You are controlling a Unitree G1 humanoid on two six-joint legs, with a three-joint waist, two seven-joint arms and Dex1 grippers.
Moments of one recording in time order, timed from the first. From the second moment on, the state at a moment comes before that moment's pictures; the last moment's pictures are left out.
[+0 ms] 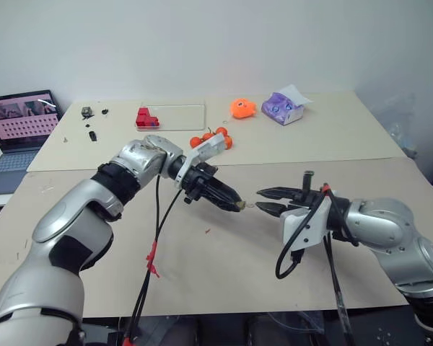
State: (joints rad) left arm -1.24 0.58 -0.88 0.64 -0.89 0.44 -1.61; right arm -0.27 -0.87 0.11 -0.48 -0.24 -0.12 0.83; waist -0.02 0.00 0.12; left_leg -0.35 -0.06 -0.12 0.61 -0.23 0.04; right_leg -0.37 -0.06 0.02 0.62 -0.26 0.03
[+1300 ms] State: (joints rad) left arm -1.25 0.54 -0.84 0.71 -0.89 0.44 -1.61; right arm -0.28 -0.83 0.12 -0.64 -0.21 0.01 0.87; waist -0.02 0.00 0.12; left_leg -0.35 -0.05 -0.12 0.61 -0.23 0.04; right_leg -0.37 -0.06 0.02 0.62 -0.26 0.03
